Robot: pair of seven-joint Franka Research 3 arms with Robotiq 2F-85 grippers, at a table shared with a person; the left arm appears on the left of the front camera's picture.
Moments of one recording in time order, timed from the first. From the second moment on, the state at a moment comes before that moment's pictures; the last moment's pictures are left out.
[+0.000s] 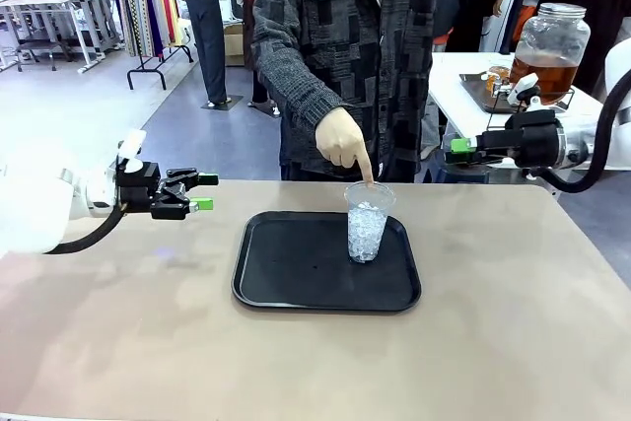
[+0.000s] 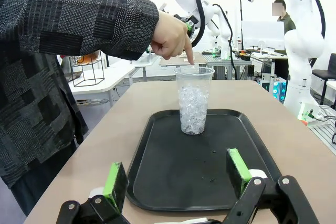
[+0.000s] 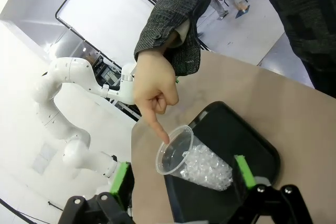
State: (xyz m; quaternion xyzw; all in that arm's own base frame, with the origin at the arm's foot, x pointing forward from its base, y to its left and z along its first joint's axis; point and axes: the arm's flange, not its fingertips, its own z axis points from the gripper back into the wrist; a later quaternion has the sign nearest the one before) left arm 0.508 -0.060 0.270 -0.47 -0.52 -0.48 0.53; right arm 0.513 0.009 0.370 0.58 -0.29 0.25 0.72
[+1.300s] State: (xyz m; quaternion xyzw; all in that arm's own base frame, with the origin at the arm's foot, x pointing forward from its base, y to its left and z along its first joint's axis) left arm 0.508 -0.060 0.270 -0.47 -0.52 -0.48 0.53; right arm 0.477 0.038 0.310 0.45 -0.45 0.50 0.59
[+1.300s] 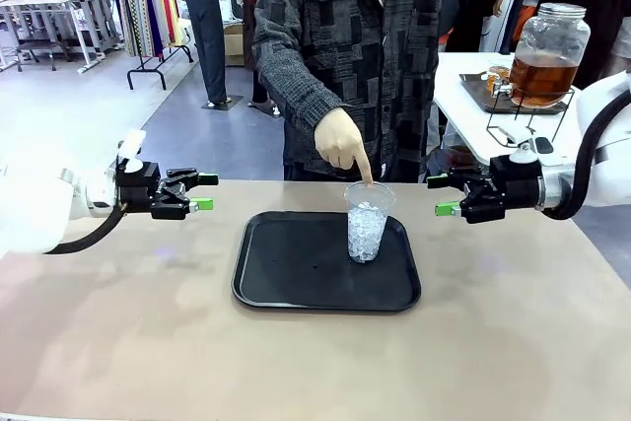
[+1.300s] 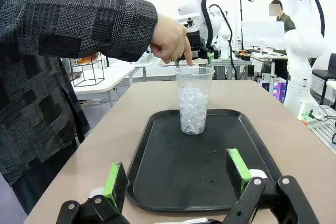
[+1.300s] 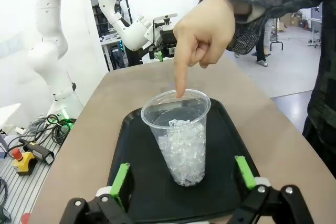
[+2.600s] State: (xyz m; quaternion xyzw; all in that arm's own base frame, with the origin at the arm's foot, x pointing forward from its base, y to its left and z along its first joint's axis) left arm 0.508 -0.060 0.270 -0.47 -0.52 -0.48 0.53; right arm 0.495 0.076 0.249 0.48 -0.46 0.50 0.55
